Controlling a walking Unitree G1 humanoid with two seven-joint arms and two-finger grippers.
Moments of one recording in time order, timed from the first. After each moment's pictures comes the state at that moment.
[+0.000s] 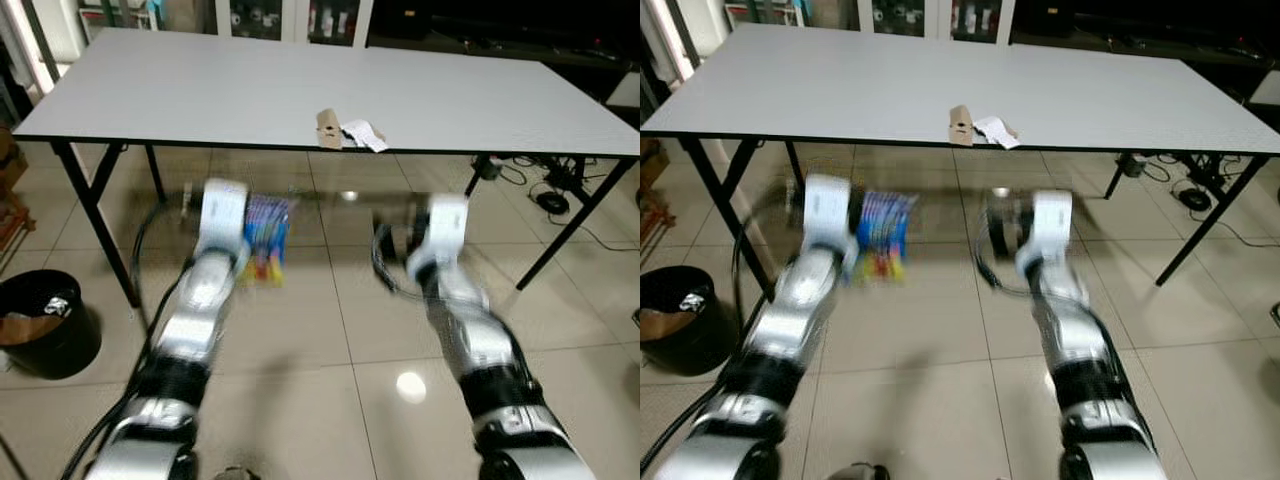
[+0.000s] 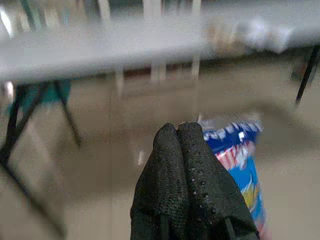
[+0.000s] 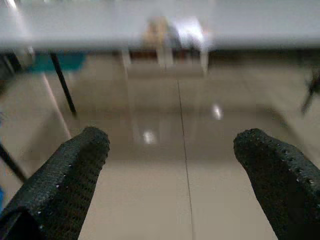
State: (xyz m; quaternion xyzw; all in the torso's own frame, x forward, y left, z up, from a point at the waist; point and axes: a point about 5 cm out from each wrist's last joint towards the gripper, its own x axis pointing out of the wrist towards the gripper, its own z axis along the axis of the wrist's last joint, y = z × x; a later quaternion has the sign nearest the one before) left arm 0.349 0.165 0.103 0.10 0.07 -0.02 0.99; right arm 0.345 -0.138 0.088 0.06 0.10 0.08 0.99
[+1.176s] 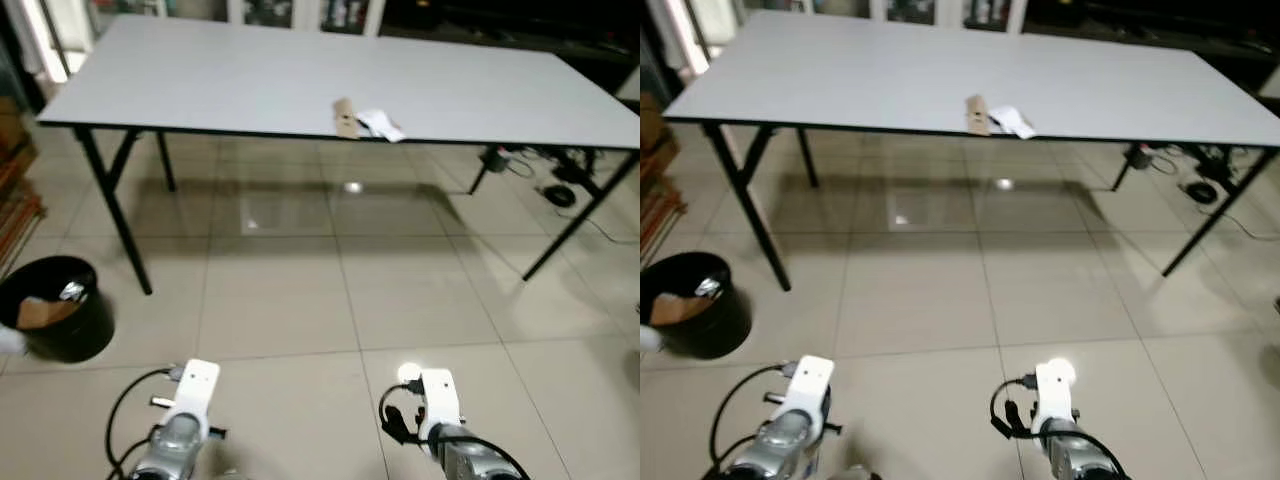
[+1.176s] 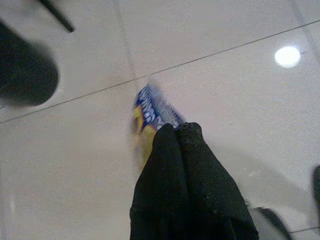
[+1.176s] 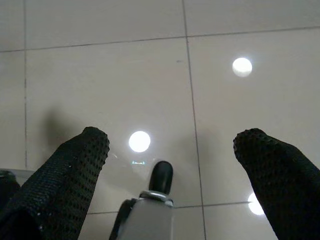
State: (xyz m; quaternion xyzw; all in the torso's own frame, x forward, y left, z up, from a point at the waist) left arm 0.220 0.204 -0.059 0.15 0.39 0.01 0.91; right arm 0.212 -0.159 -0.071 0.04 0.44 0.05 0.90
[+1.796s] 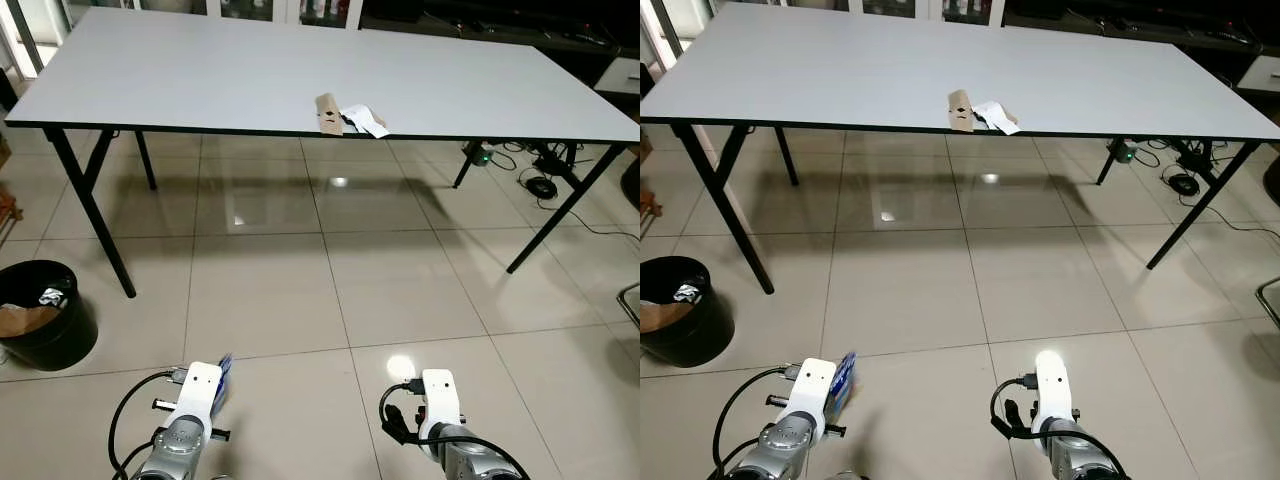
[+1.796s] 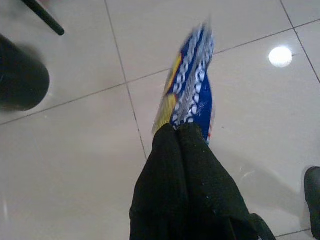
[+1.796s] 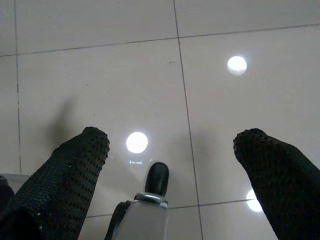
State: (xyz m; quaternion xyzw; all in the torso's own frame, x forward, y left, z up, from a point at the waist) left arm 0.217 0.205 -0.061 0.14 0.39 0.02 0.91; right arm 0.213 -0.158 -0.070 0.04 0.43 0.05 0.90
